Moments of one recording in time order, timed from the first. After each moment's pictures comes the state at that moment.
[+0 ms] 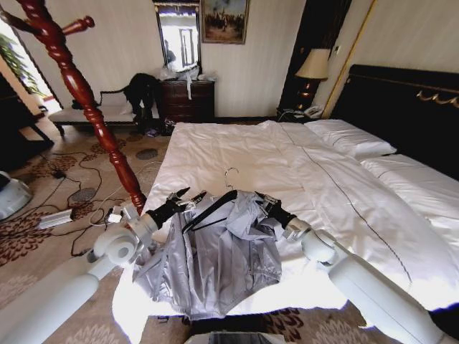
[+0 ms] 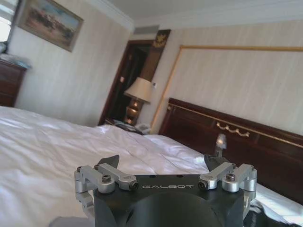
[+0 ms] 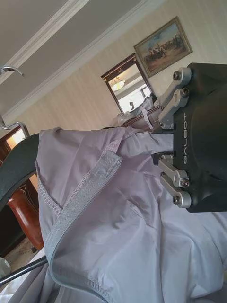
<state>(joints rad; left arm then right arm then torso) 1.07 -0.56 -0.29 -2.12 -1.32 0.07 0.07 -1.01 0.72 0.13 1.84 -0.29 0.10 -0.02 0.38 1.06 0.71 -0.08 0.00</state>
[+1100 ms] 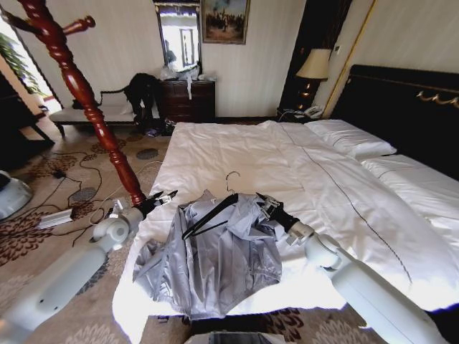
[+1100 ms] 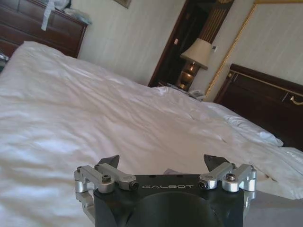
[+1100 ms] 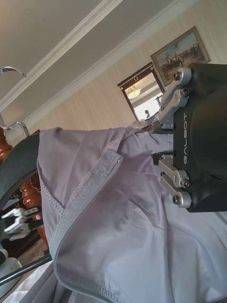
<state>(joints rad) 0.64 -0.70 0.08 -1.48 -1.31 0.15 0.19 -1.06 0.75 0.16 1.86 -0.35 0.18 0.01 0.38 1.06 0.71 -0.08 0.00</state>
